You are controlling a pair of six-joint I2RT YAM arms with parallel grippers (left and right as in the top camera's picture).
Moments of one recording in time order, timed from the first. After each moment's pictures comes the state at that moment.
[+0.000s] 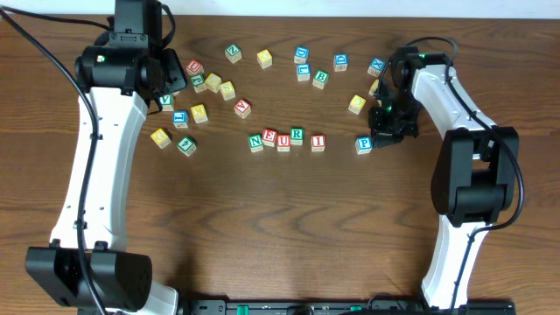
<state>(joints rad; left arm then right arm) -0.07 1.69 1.77 -1.12 -0.21 -0.40 0.08 2.21 1.73 -1.25 -0.20 0.10</state>
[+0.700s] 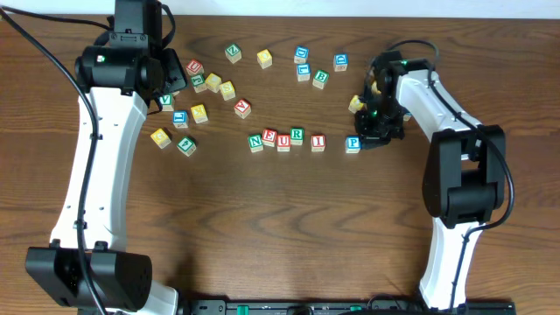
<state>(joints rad) -0.07 1.69 1.77 -1.12 -0.21 -0.40 0.15 2.21 1.69 -1.15 -0.21 0.10</state>
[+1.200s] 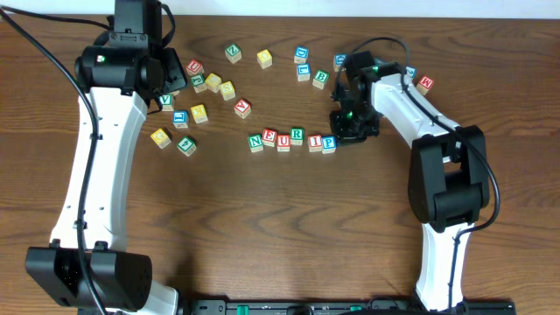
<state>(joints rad) -0.07 1.69 1.77 -1.11 -0.21 -0.40 0.27 2.21 1.69 -1.05 -0.25 0.11</state>
